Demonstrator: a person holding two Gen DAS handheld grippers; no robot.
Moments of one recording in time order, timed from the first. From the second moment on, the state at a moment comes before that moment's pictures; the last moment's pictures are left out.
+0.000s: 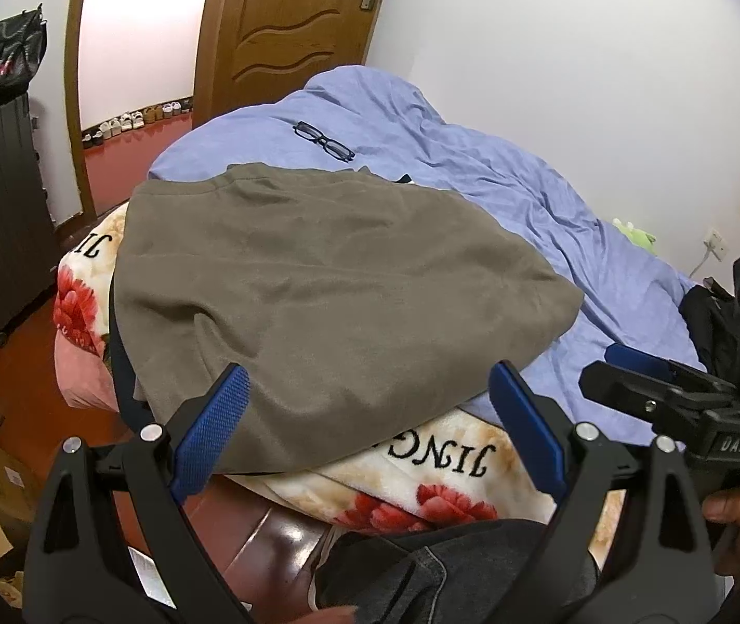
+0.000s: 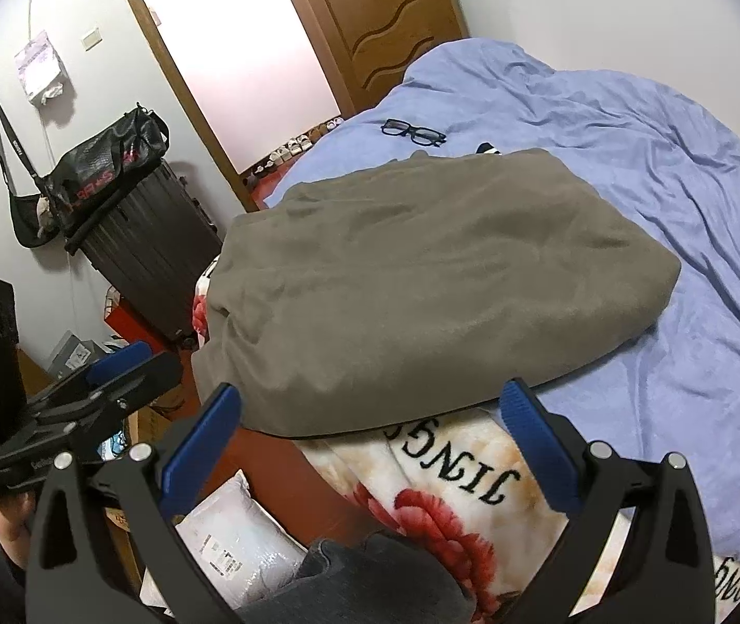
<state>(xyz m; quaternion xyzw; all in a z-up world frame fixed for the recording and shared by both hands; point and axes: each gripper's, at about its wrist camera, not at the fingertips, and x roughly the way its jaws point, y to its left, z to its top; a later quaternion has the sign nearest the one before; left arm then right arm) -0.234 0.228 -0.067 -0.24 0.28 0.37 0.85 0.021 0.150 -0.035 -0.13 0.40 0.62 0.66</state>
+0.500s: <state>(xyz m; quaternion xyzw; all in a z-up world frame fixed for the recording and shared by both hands) -0.235 0.230 -0.067 -0.23 0.28 0.37 0.85 0.020 0.152 -0.035 -0.13 0.40 0.62 0.66</state>
